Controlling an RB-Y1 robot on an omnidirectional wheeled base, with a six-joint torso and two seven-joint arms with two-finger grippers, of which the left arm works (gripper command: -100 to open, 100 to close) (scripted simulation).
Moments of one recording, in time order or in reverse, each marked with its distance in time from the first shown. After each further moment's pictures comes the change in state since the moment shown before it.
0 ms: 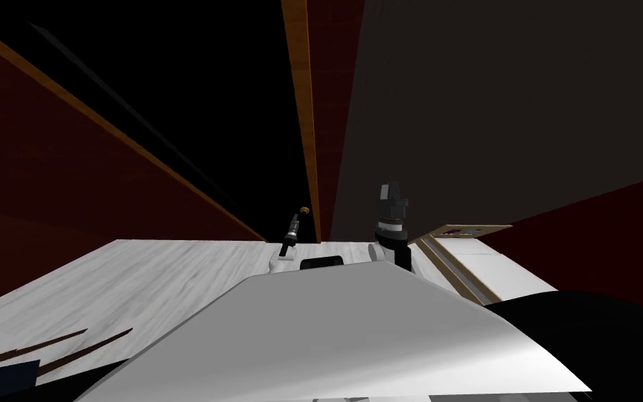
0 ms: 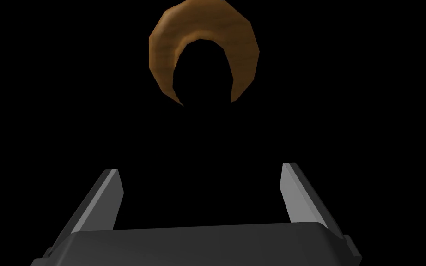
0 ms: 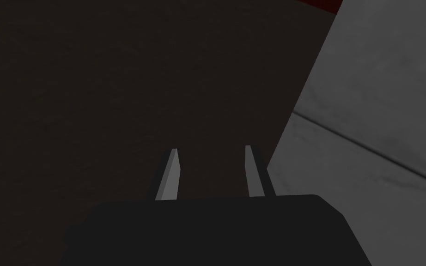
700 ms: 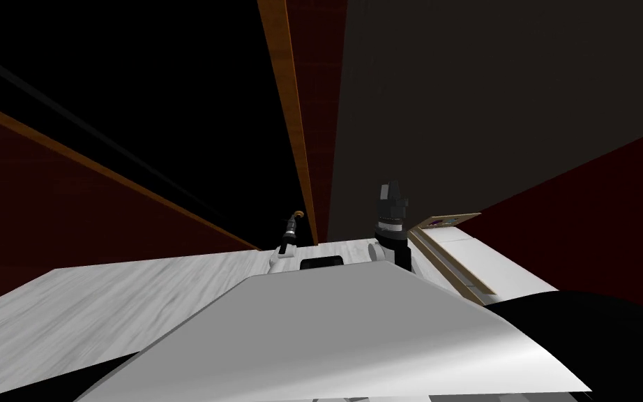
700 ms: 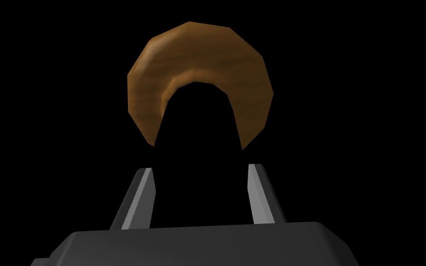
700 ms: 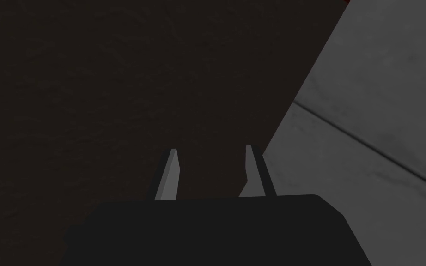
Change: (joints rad) arm -0.056 -0.031 0.100 0.073 0.027 -0.013 -0.041
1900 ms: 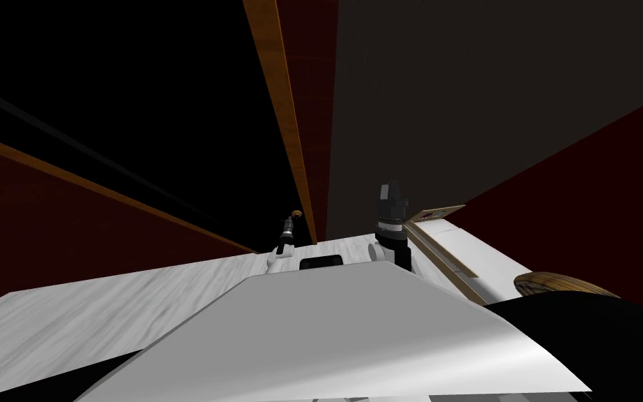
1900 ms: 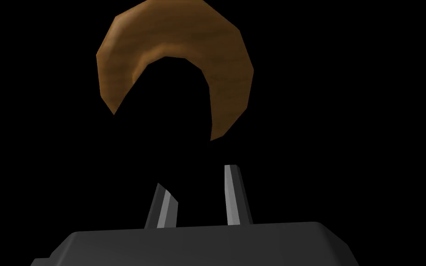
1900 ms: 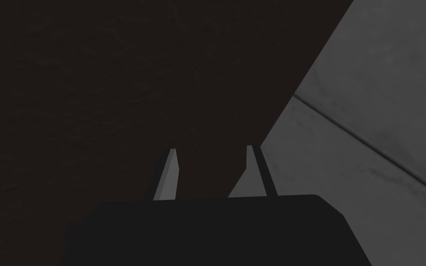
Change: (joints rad) arm -0.019 0.011 0.058 0.041 0.012 -0.022 -0.031
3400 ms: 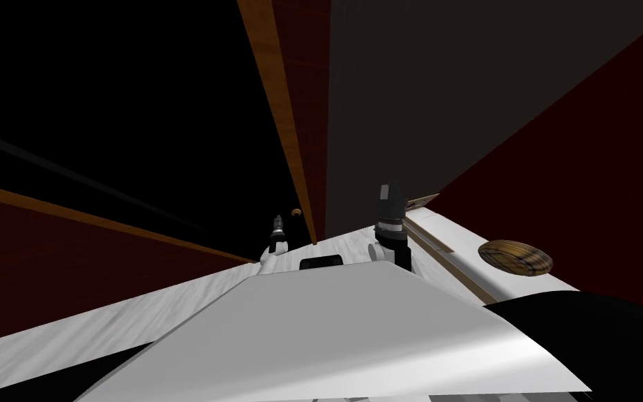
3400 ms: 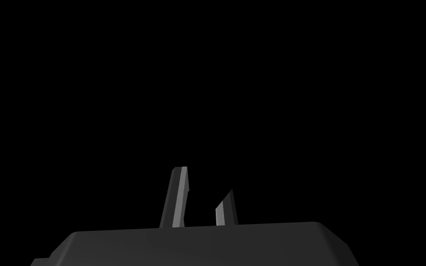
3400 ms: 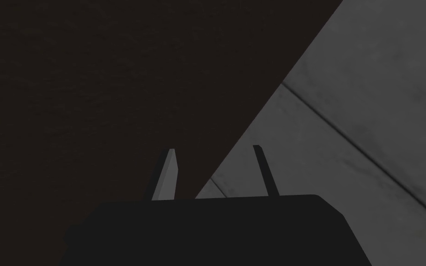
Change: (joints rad) arm -0.071 0.036 0.185 0.071 0.036 -0.072 -0.092
